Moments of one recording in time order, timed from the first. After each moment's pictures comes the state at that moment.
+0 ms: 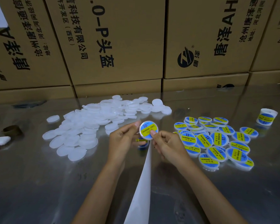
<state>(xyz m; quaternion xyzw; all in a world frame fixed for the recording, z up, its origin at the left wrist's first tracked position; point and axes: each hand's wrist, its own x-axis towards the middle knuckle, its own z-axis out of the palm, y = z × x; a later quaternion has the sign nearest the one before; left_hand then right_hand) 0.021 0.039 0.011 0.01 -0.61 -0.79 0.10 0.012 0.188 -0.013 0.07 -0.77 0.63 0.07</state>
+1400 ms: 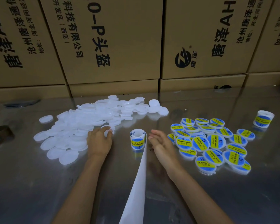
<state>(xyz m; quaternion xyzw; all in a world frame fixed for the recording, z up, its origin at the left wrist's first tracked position) -0.065 -0.037 -0.048 0.11 -0.93 -0.27 0.23 -0.003 0.179 -0.034 -0.01 -0.70 0.71 0.07</state>
